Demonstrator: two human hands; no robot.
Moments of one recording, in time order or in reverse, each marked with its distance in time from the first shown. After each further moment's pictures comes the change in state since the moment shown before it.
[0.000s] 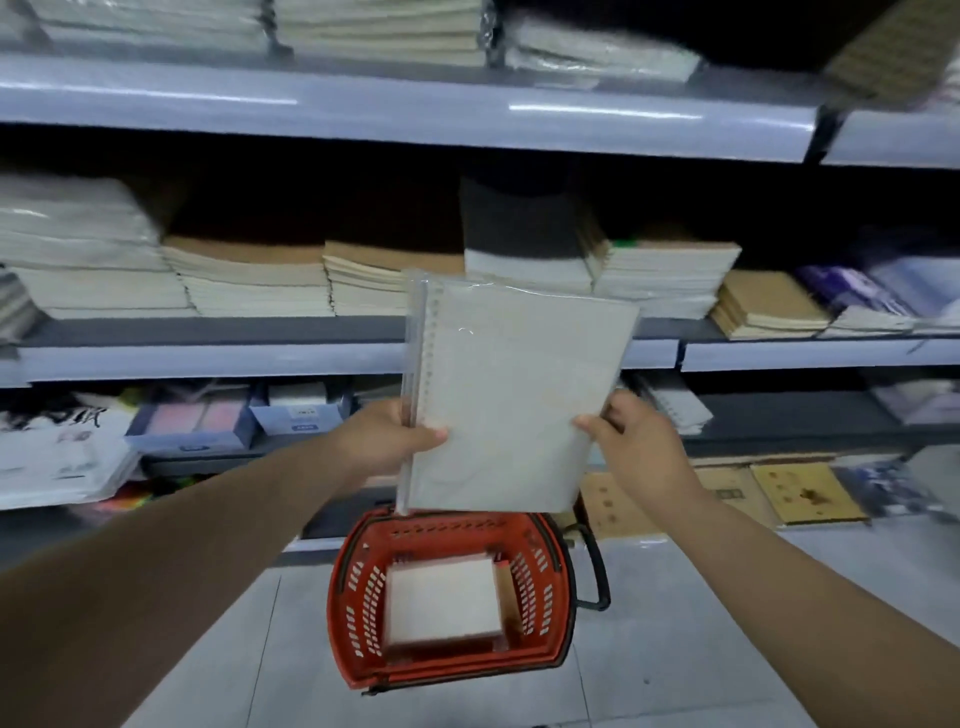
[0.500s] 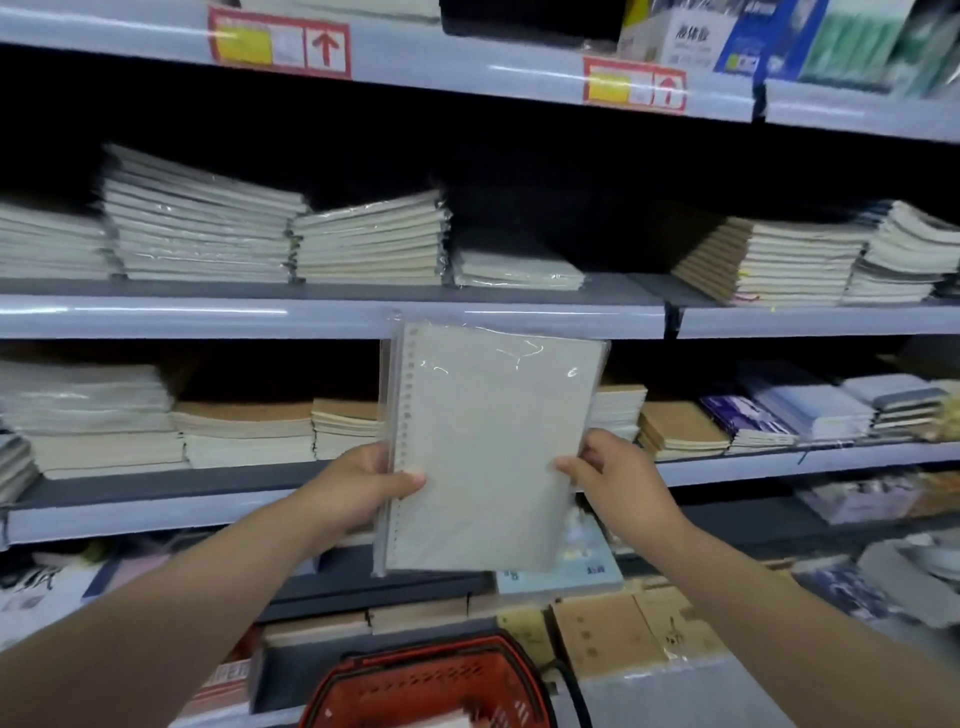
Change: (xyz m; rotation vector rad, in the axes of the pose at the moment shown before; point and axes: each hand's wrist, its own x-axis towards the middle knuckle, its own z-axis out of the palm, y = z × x) left_hand -0.048 0.105 -0.015 -0.096 -0.018 0.242; right_hand -0.012 -0.098 -0.087 -0.026 0.062 -0.152
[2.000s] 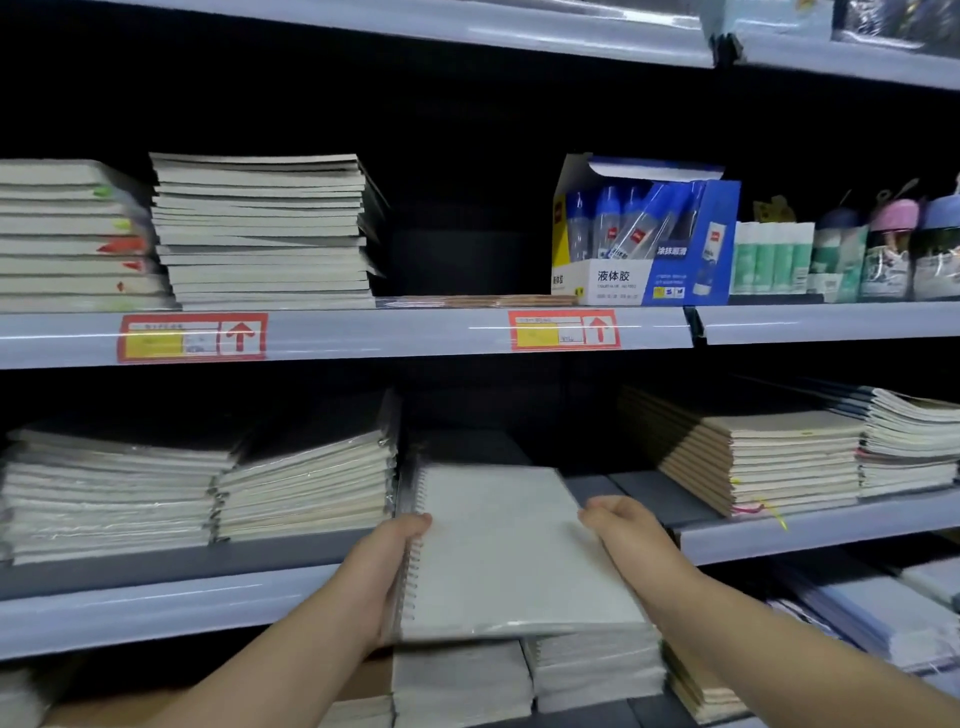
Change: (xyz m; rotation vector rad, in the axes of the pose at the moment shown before) left_hand 0.121 0.173 0.043 -0.429 0.182 -0.050; right_hand 0.171 -0.050 -0.096 0.498 0.120 0.129
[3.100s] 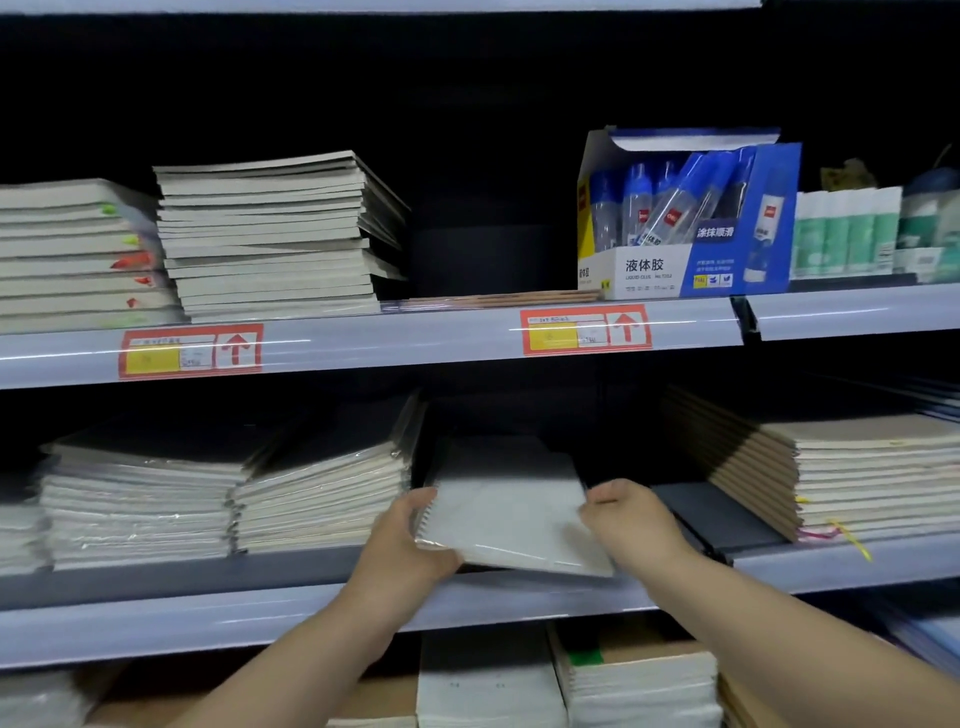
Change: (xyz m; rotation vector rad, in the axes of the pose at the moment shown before) left_hand 0.025 0.002 -0.003 0.605 0.212 0.529; right_hand 0.067 0.001 0.021 -0.267 0.001 -0.097
